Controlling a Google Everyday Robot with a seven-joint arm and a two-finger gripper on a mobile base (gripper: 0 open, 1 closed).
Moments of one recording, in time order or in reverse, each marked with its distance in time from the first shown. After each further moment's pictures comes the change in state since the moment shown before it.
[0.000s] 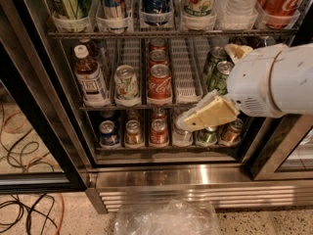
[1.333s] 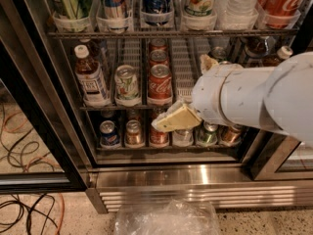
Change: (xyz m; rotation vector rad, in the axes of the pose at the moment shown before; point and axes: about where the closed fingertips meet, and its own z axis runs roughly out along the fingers) arm -0.009 0.020 0.063 0.054 -0.040 0.011
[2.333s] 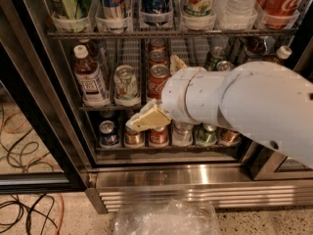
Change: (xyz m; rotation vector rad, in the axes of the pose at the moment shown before) arm -0.027 0.026 0.041 -0.039 -0.077 -0.047
